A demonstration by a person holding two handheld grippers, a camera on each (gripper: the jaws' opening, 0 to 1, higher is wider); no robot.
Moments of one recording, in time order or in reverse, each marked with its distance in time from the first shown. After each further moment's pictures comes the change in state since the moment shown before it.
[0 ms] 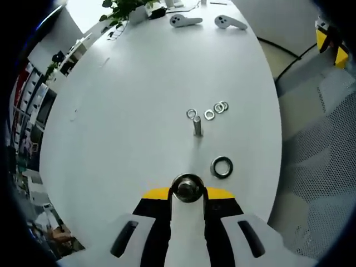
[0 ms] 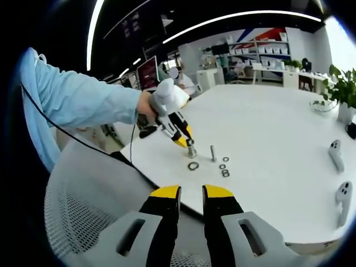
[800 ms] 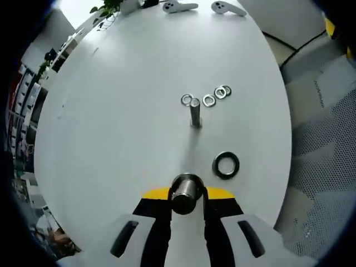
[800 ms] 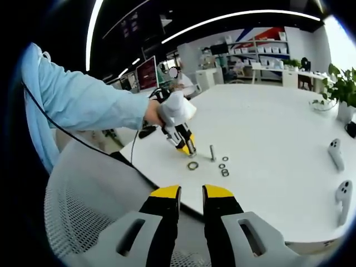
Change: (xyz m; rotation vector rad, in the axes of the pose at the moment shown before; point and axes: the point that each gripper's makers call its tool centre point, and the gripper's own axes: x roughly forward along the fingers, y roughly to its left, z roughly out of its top) left arm 0.032 -0.004 -0.008 0.019 0.066 -0.035; right arm 0.000 0.000 -0.001 0.006 0.003 -0.004
